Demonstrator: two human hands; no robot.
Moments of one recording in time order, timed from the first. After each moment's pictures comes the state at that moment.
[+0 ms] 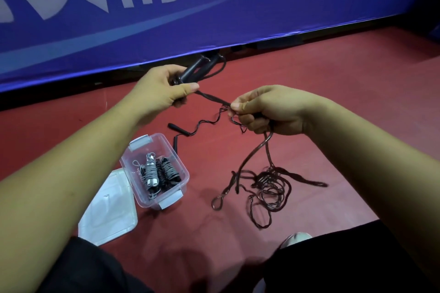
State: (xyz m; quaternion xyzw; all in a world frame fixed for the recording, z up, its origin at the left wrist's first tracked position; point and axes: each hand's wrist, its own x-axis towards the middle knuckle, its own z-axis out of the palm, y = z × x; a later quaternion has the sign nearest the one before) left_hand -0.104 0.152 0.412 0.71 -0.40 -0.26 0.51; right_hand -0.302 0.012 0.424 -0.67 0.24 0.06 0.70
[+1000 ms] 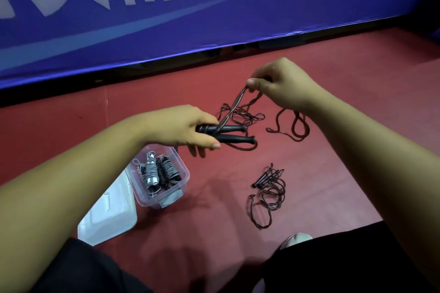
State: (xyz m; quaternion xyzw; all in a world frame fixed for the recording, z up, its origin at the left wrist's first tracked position) left_hand -0.134 0.165 0.409 0.65 -0.63 -0.39 0.18; right_hand -0.298 -0.021 0.433 -0.94 0.23 -0.14 0.23
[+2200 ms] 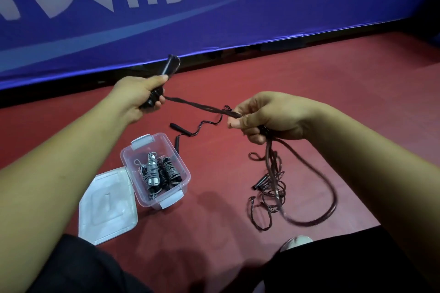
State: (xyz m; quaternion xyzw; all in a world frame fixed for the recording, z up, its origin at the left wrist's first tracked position) left_hand -0.052 0.158 0.391 0.69 -0.11 -0.34 0.63; right_hand -0.303 0.016 0.418 -0.73 0.19 0.10 0.65
